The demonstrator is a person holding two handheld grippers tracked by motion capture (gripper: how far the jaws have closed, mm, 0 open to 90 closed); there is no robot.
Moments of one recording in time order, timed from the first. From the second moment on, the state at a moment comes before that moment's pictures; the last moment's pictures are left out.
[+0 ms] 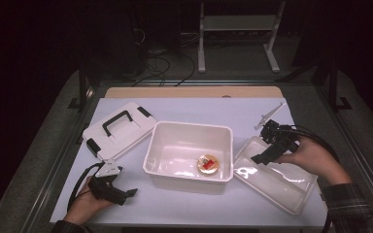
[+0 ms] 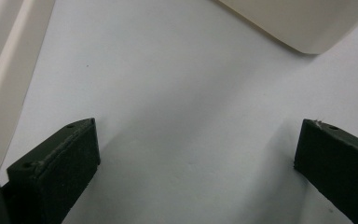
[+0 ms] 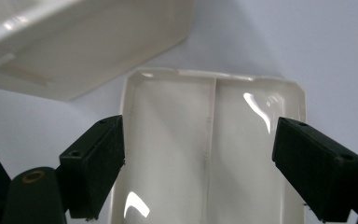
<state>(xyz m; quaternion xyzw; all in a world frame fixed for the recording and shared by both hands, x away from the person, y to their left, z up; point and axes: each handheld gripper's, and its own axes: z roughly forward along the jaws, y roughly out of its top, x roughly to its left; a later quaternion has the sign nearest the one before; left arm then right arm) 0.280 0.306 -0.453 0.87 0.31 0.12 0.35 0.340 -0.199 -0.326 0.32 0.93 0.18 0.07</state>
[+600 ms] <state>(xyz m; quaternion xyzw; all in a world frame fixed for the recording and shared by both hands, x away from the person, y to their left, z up) 0.280 0.306 -0.453 0.87 0.31 0.12 0.35 0.330 -0.235 -0.377 0.37 0.91 0.18 0.07</state>
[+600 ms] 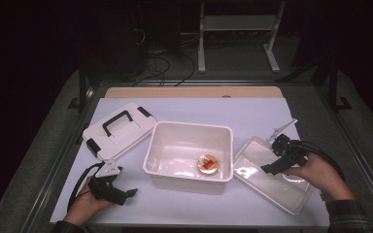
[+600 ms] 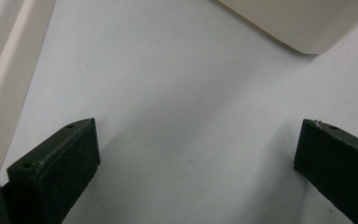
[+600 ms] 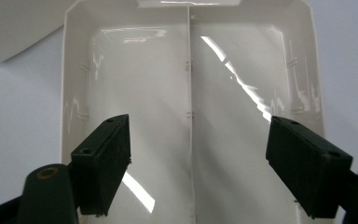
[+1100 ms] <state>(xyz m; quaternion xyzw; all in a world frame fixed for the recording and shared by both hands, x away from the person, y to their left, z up) 0.280 0.306 -0.453 0.87 0.31 0.12 0.35 0.322 -0.248 -0.406 0.39 0.90 0.19 0.07</state>
